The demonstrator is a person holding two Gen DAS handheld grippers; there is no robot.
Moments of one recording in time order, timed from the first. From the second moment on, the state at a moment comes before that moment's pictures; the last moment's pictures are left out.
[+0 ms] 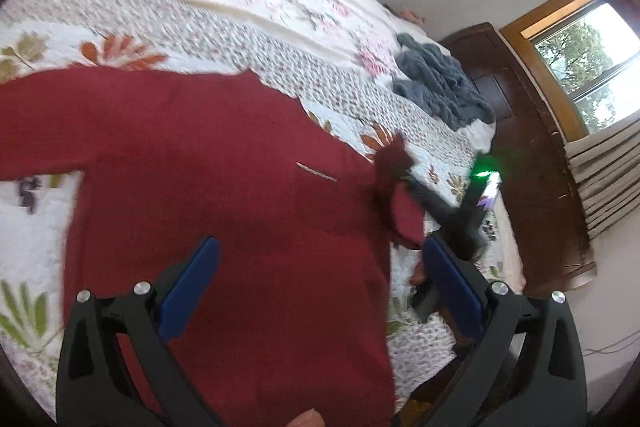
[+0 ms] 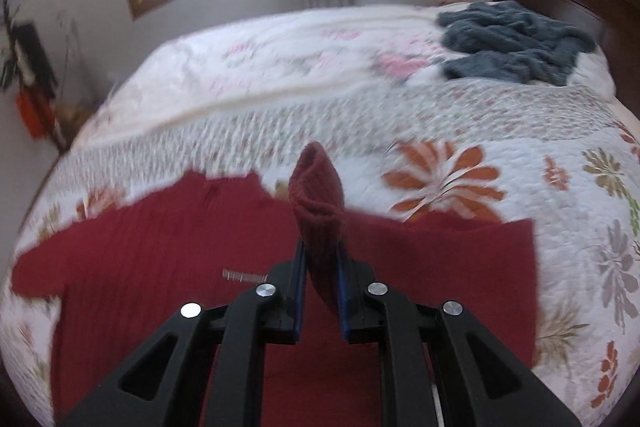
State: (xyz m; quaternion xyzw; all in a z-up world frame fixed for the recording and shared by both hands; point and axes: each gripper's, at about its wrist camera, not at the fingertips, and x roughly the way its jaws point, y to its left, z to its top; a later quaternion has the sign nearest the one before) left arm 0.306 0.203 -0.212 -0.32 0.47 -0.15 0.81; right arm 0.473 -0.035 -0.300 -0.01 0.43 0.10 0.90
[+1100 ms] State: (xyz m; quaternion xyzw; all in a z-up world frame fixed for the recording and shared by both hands) left arm 0.499 0.057 -0.417 -0.48 0.62 -0.20 0.59; right arm 0.270 -0.088 -0.339 0.17 0.50 0.14 0.84
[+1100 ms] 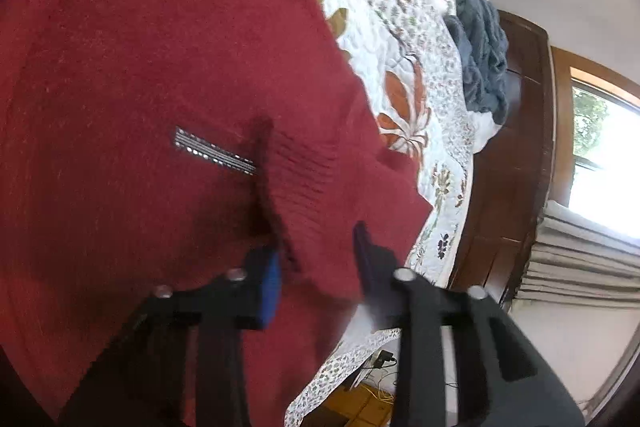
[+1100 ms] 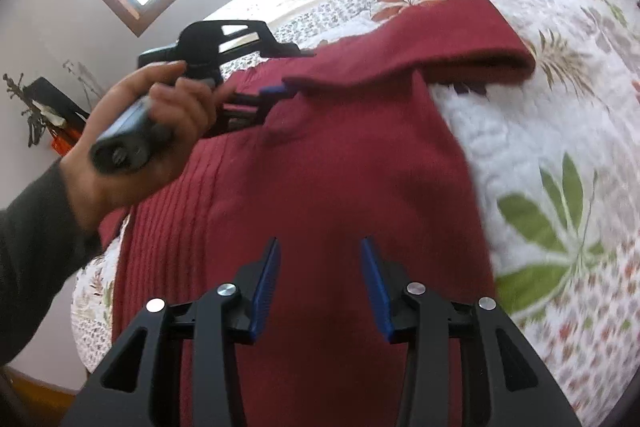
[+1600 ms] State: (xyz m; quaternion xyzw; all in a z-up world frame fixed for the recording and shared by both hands) left arm 0.496 0.157 -0.282 -0.41 0.53 -0.22 0.70; right arm 0.259 -0.093 -0.319 0.19 0.49 0.13 0.84
